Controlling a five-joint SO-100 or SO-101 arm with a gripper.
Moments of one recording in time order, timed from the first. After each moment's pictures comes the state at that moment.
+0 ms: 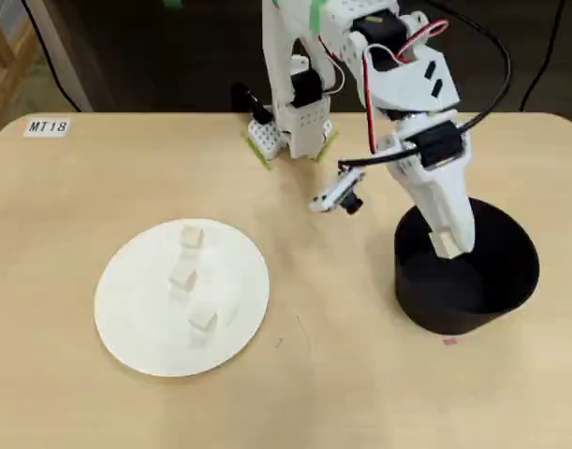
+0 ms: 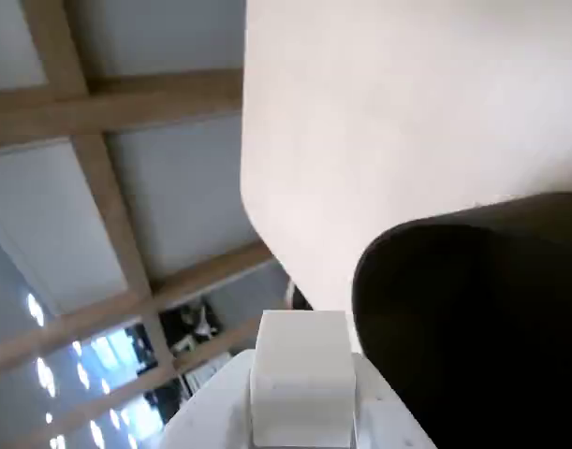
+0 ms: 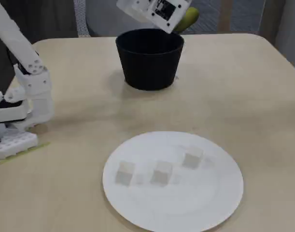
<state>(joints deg) -30.5 112.1 110.6 33.5 1.4</state>
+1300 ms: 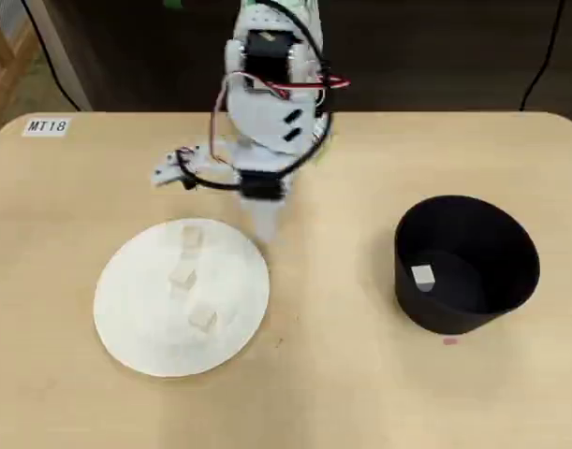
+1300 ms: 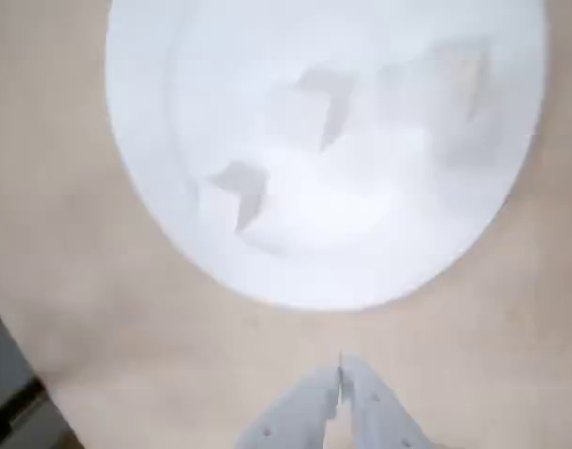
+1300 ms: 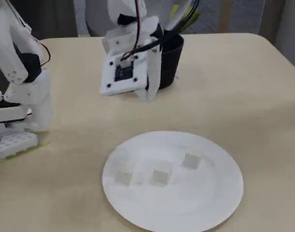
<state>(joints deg) 17.8 109.9 103.1 77.5 -5.0</state>
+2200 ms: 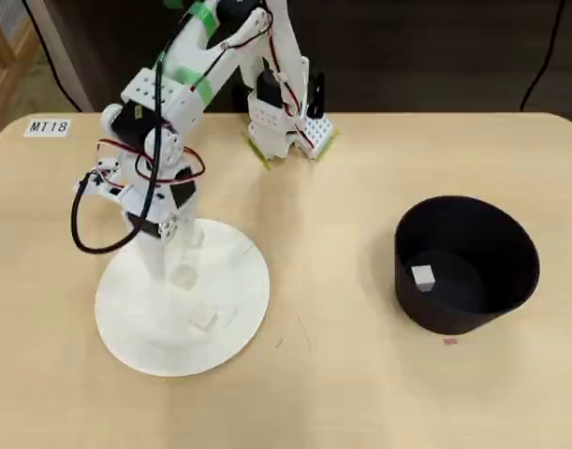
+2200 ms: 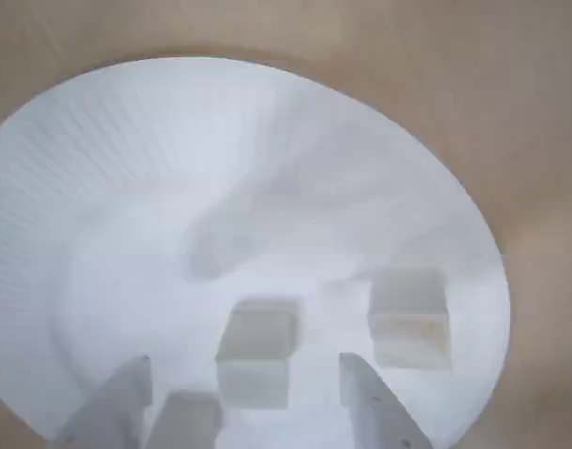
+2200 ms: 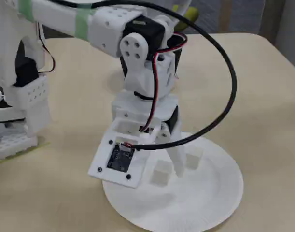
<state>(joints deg) 32.3 76.3 83.1 79.3 -12.7</state>
